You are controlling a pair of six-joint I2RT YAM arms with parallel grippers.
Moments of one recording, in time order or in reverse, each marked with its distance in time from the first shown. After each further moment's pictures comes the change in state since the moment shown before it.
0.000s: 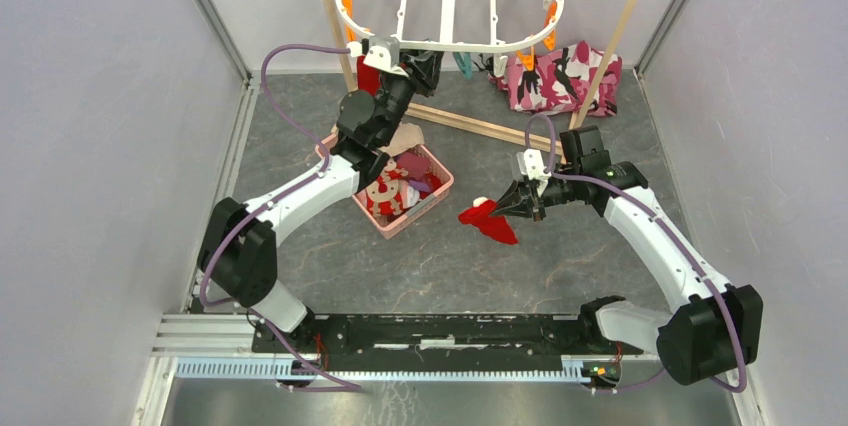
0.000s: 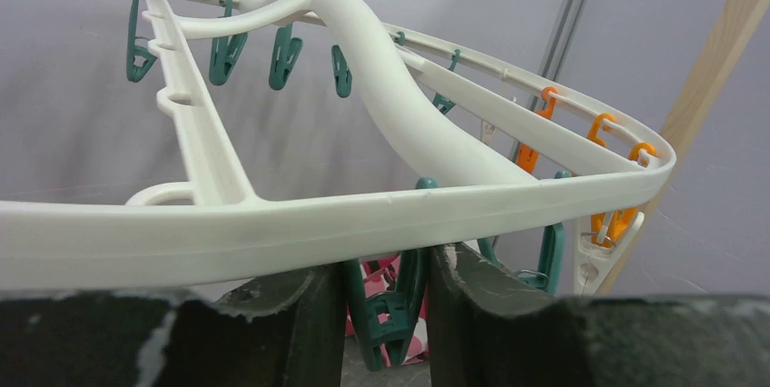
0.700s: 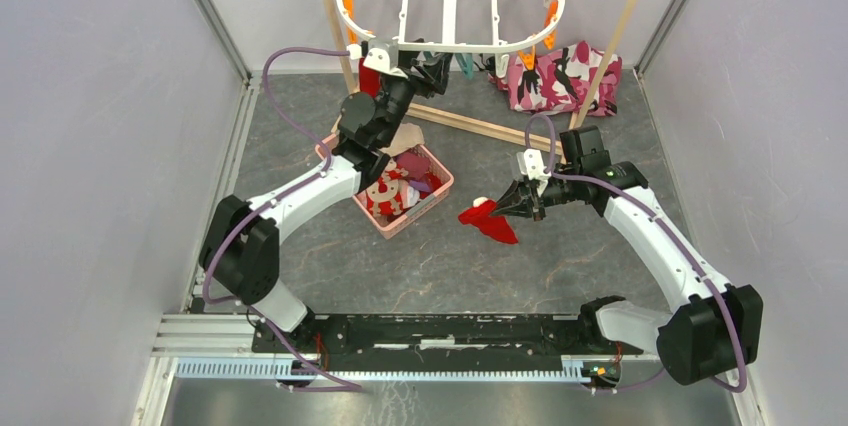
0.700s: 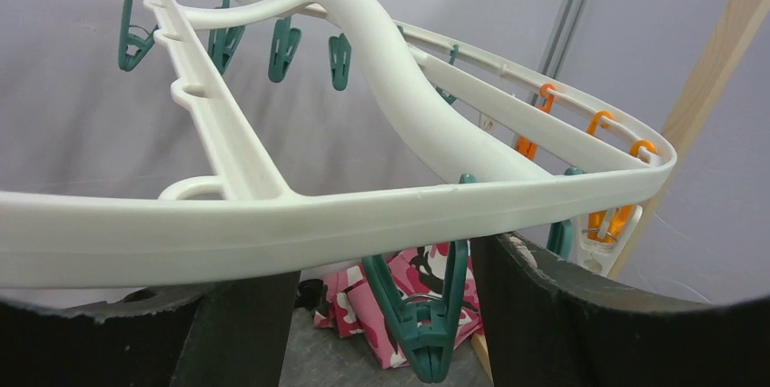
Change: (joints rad) left arm 0.004 0.012 -0.012 0.026 0.000 -0.019; right arm 0.000 0.000 0.000 0.000 0.000 0.000
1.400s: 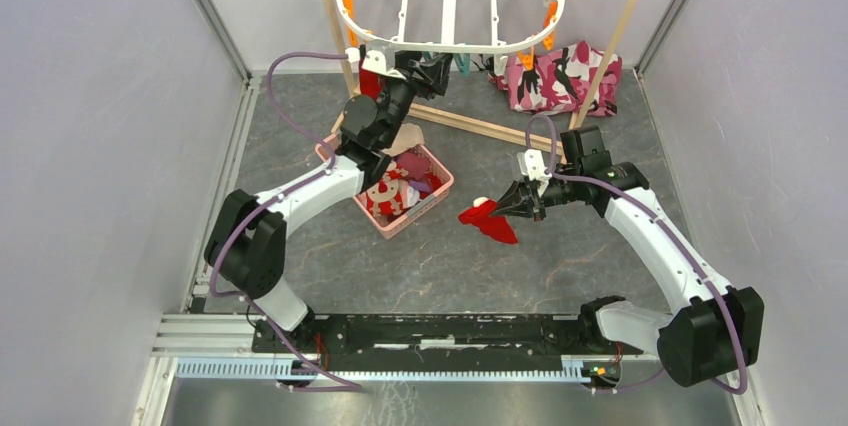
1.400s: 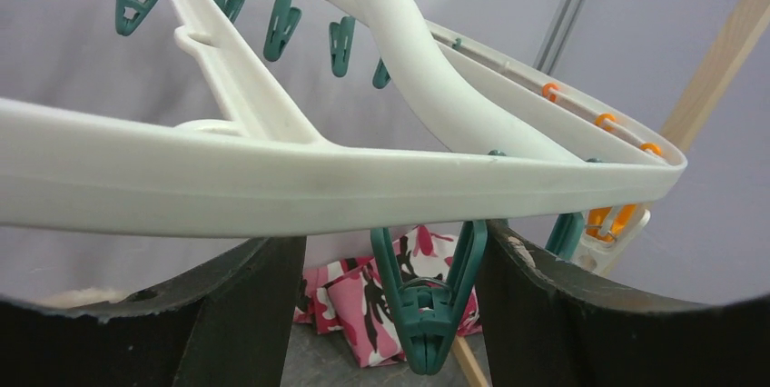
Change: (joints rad) left arm 0.011 0.035 -0.024 0.070 0.002 -0.097; right arm 0.000 -0.008 0.000 0.000 0.000 0.000
